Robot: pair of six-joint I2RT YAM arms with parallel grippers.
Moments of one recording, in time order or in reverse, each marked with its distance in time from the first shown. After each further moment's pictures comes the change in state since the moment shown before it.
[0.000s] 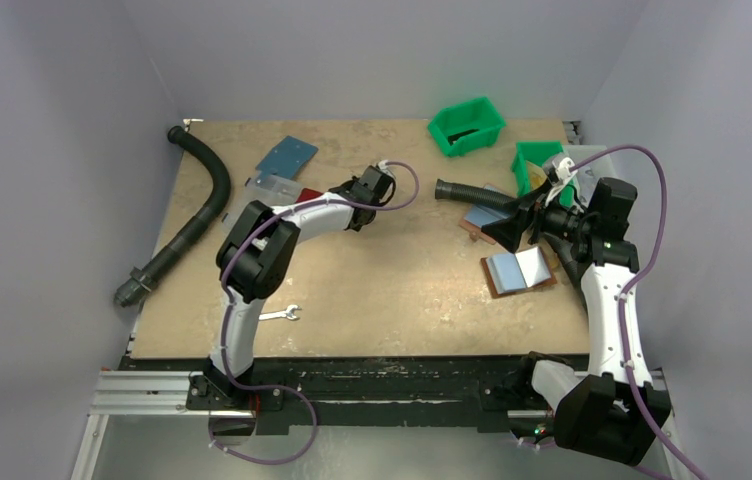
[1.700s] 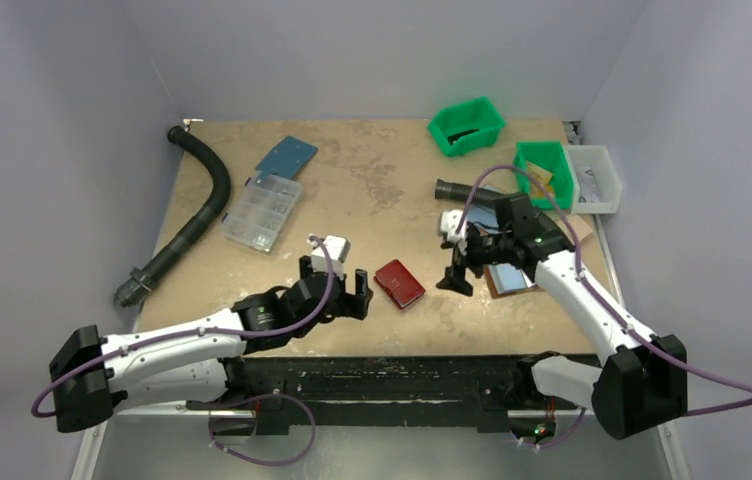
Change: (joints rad) left arm -0.468 -1.109 -0.889 0.135 0.177 -0.879; right arm 0.499 0.140 -0.031 -0.217 0.270 -0.569
